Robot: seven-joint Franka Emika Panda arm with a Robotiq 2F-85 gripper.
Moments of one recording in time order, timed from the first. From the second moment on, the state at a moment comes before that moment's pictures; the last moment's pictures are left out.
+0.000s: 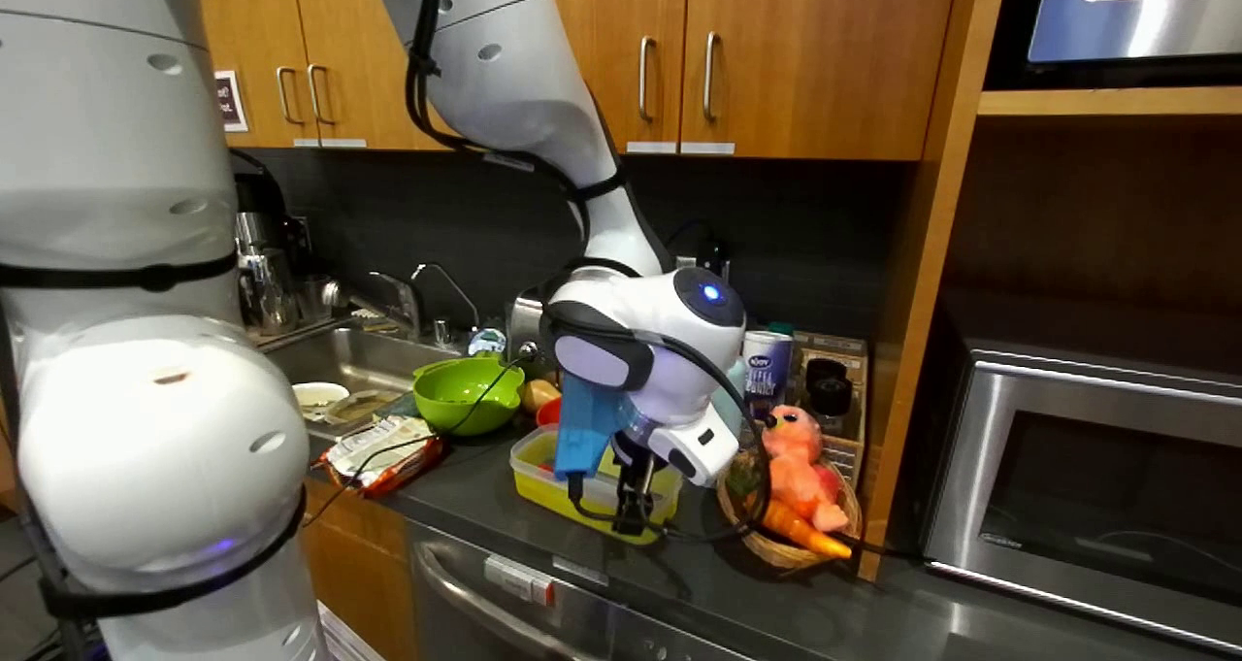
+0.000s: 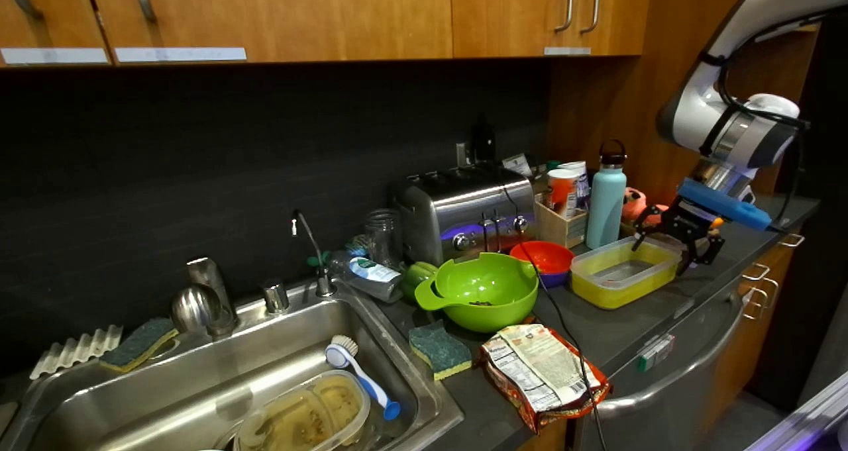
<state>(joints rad) -0.18 0.02 -0.19 -2.71 0.98 2.59 -0.31</state>
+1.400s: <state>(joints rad) -0.05 -0.26 -0.06 -2.77 0.26 2.61 0.28</state>
